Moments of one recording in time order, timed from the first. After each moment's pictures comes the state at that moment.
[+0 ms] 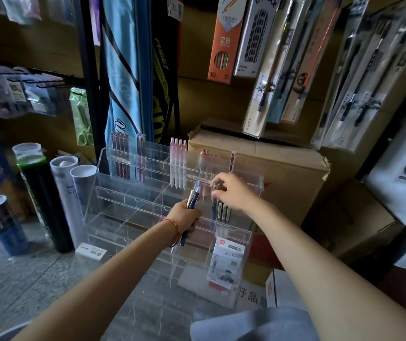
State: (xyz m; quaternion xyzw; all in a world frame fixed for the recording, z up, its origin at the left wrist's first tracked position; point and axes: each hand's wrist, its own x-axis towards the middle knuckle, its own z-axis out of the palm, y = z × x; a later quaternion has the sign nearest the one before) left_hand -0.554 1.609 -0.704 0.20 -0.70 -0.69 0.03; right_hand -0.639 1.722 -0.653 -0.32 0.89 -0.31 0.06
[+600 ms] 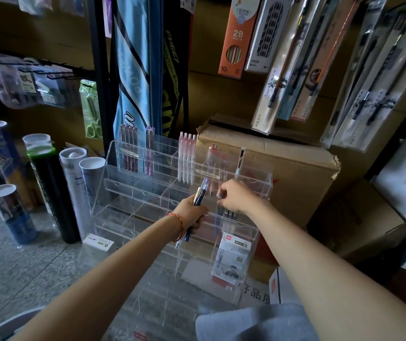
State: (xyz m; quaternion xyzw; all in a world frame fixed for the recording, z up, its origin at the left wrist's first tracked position) left_hand -0.553 1.603 -0.711 0.18 -0.71 -0.68 0.01; right_hand -0.638 1.709 -0.669 -0.29 0.94 -0.16 0.07
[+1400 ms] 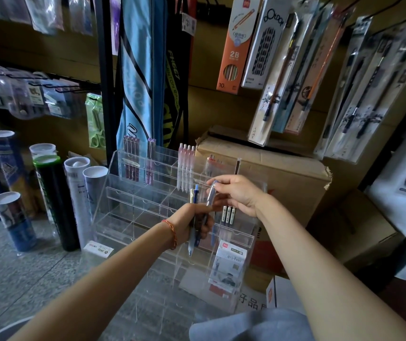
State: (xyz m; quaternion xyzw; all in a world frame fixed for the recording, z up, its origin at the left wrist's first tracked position) left_hand -0.533 1.610 -0.685 0.11 -0.56 -0.81 -0.09; right_hand -0.610 1.720 -0.623 -0.24 0.74 -0.57 0.27
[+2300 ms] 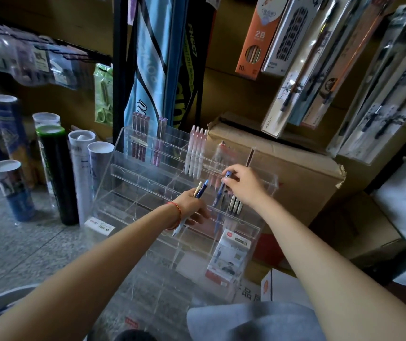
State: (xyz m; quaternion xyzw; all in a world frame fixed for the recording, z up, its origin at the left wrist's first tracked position) left_hand -0.544 1.589 -0.706 0.16 -0.73 -0.67 -0.03; right_hand -0.635 1.709 -0.658 -0.30 0.89 -0.35 0.01
